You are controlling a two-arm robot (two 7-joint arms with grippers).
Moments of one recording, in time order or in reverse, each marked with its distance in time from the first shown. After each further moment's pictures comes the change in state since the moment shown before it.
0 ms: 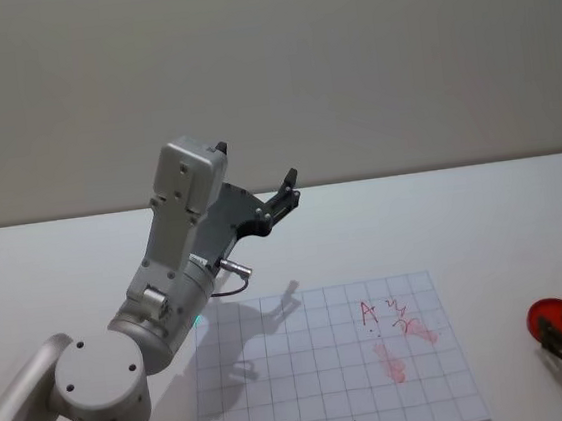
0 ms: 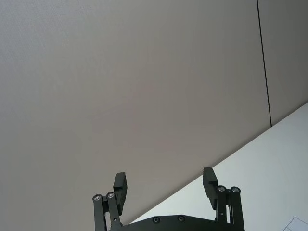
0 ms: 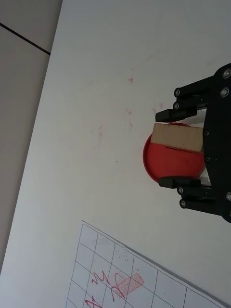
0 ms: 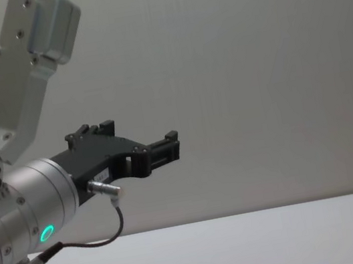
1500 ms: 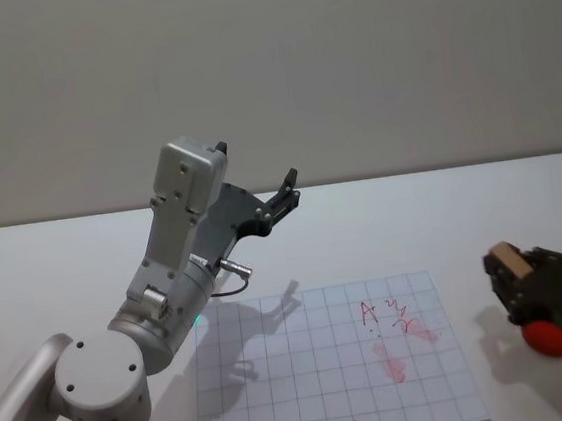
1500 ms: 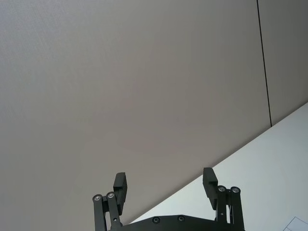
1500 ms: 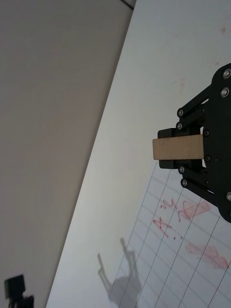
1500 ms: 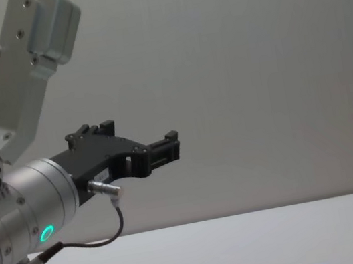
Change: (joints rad) left arm 0.000 0.000 0.000 0.000 0.000 0.000 0.000; right arm 0.075 -0.041 -0.025 -0.025 -0.038 -0.139 0.167
